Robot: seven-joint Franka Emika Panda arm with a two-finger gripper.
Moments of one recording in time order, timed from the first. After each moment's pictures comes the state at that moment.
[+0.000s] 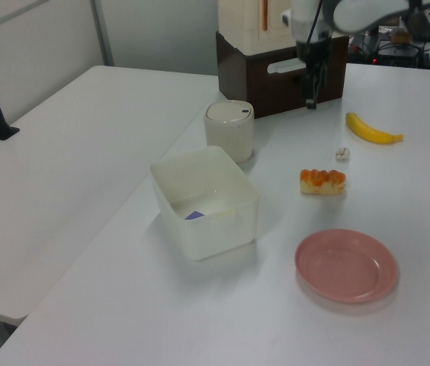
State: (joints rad) arm 0.34 0.15 -0.27 -1.65 -0.19 1.73 0.10
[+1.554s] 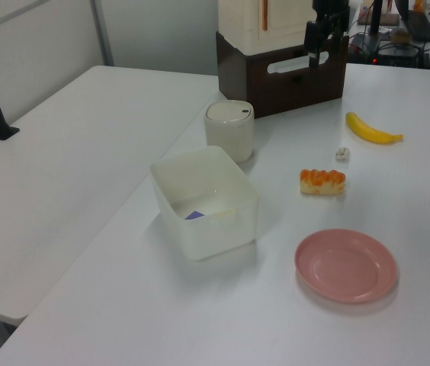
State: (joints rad) arm 0.36 0.05 -0.37 -1.58 -0.02 1.67 0.25
